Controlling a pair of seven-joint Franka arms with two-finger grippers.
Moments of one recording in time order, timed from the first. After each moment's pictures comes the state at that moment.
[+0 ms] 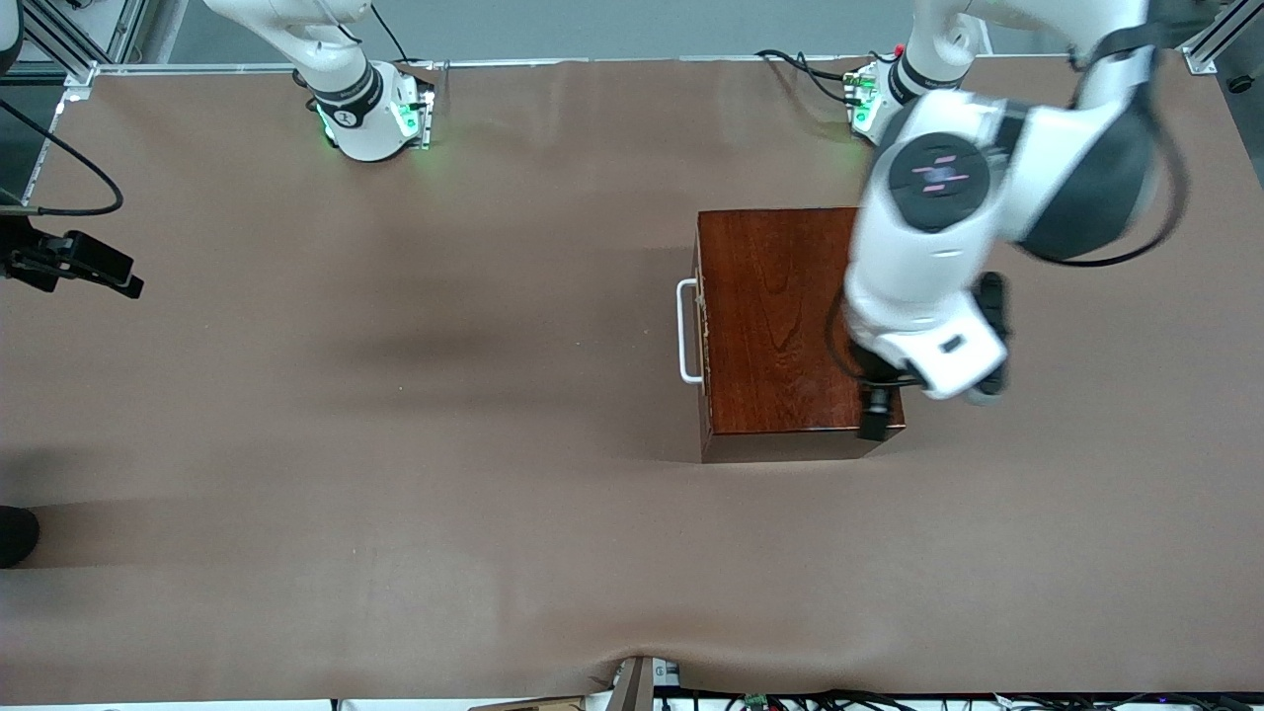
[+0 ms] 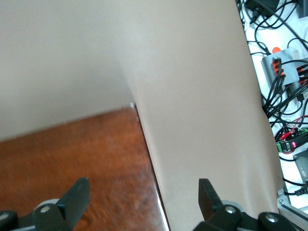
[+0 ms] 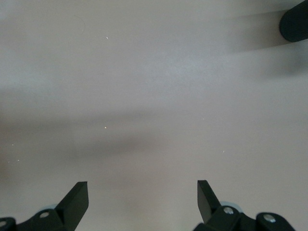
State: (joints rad) left arm -0.43 0.42 0.01 -1.25 0.19 1.72 -1.75; right arm -0.07 0.04 0.01 -1.53 0.00 1.56 0.03
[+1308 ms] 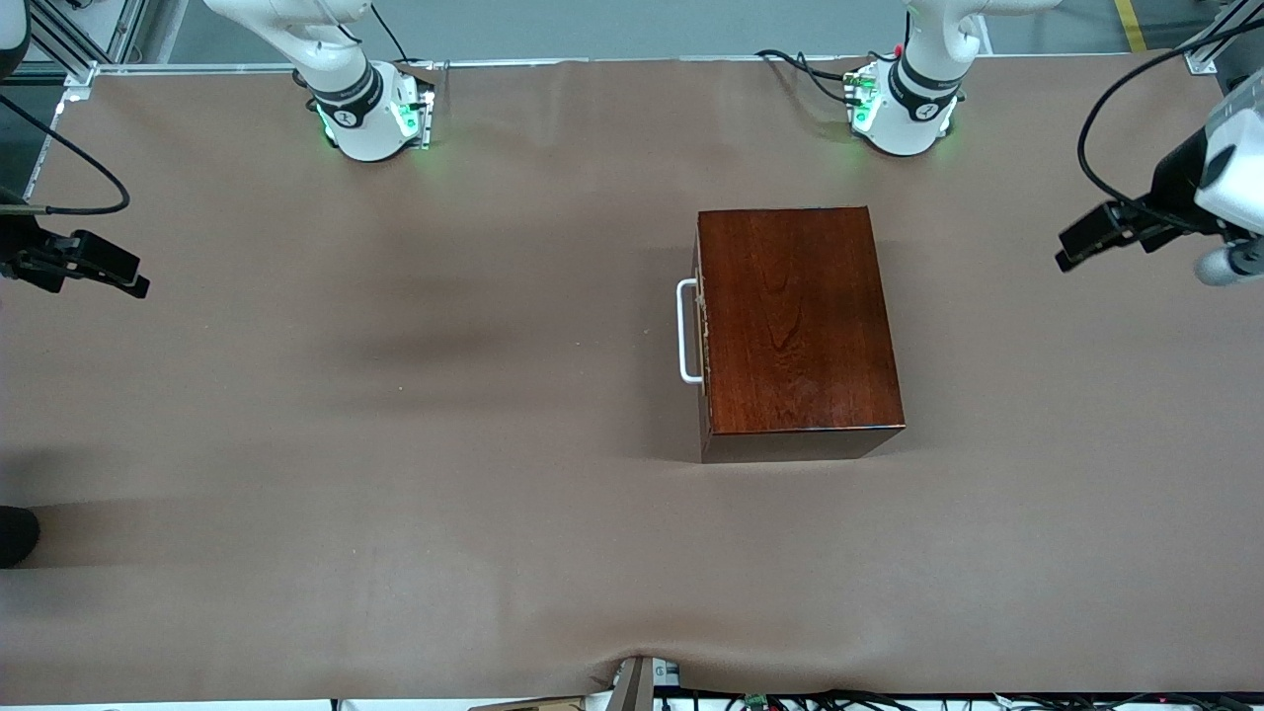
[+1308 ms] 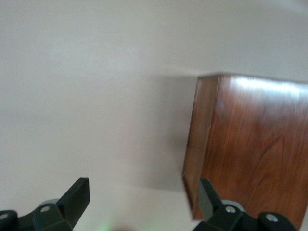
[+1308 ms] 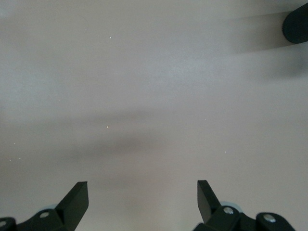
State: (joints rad) left arm -0.06 -0.02 -0.03 -1.57 -0.01 1.51 -0.17; right arm -0.07 0.04 0.02 -1.53 0.00 1.56 0.03
